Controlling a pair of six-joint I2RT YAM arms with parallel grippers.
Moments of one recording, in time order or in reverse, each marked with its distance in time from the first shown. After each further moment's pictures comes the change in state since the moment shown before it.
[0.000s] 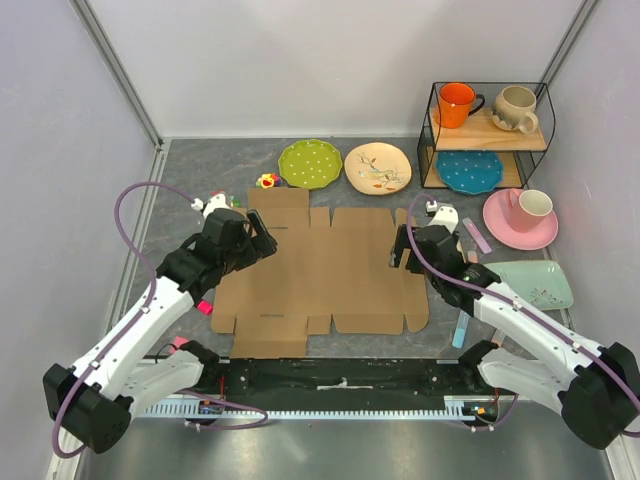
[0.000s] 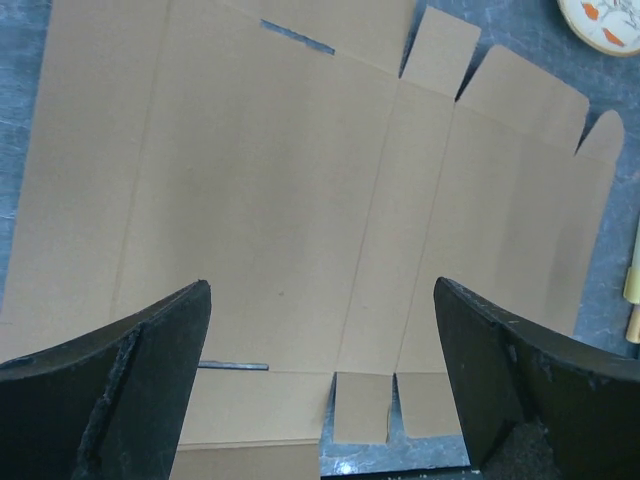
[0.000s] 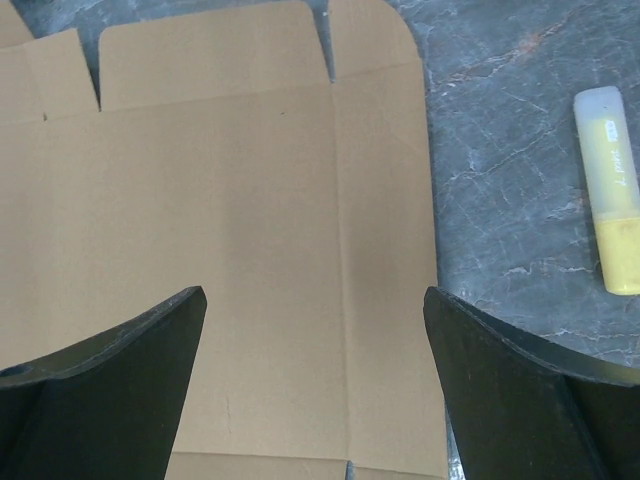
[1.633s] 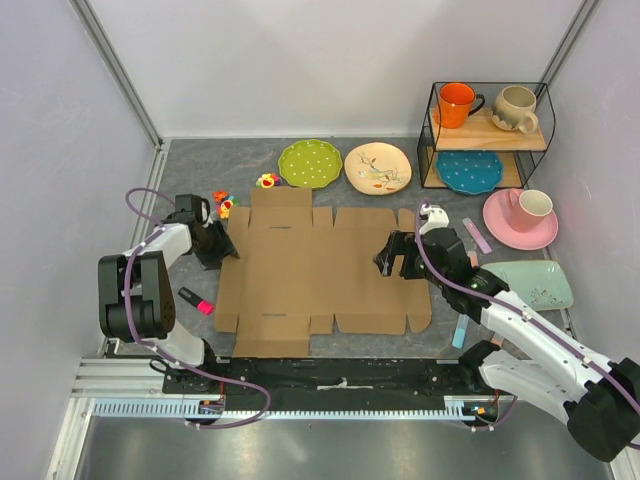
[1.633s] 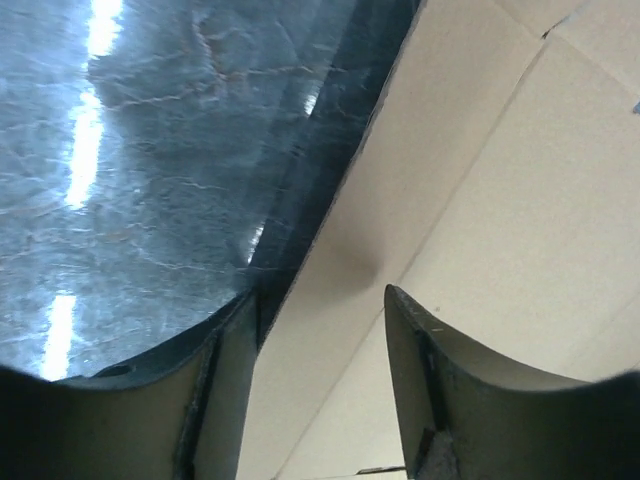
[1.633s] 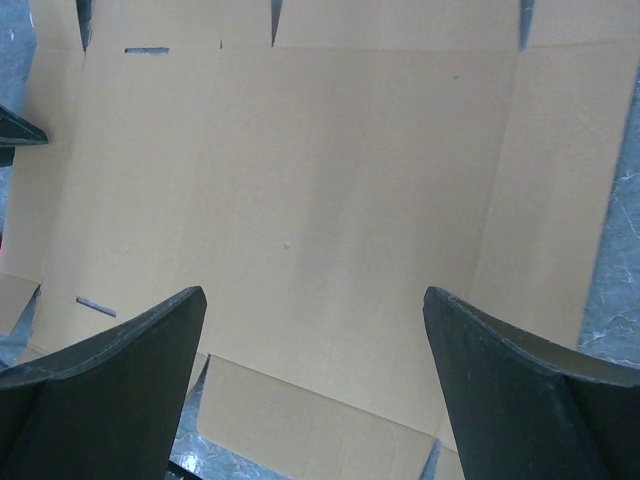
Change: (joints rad) left arm 0.601 0.621 0.008 0.173 0.401 0.388; right arm 0.000 -0.090 -0.023 0.048 -0.317 -0.019
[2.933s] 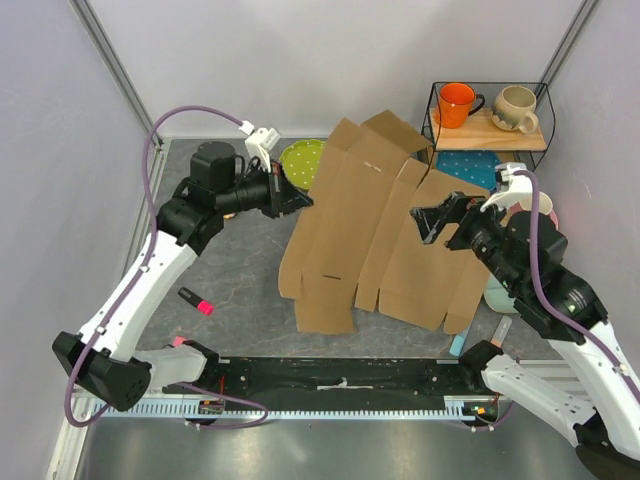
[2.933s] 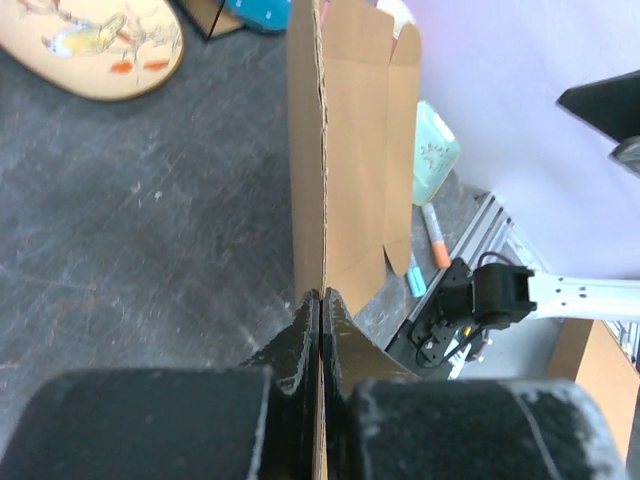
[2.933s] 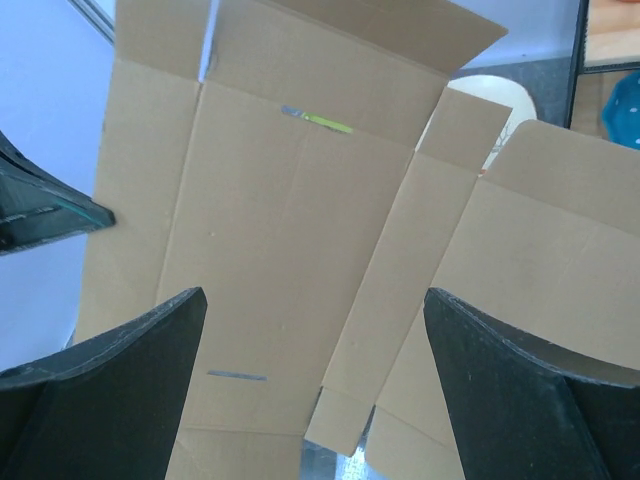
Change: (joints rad) left arm -0.552 -0.373 0.415 0.024 0.376 0.032; right arm 0.000 -0.161 0.564 -0.357 0.123 -0.073
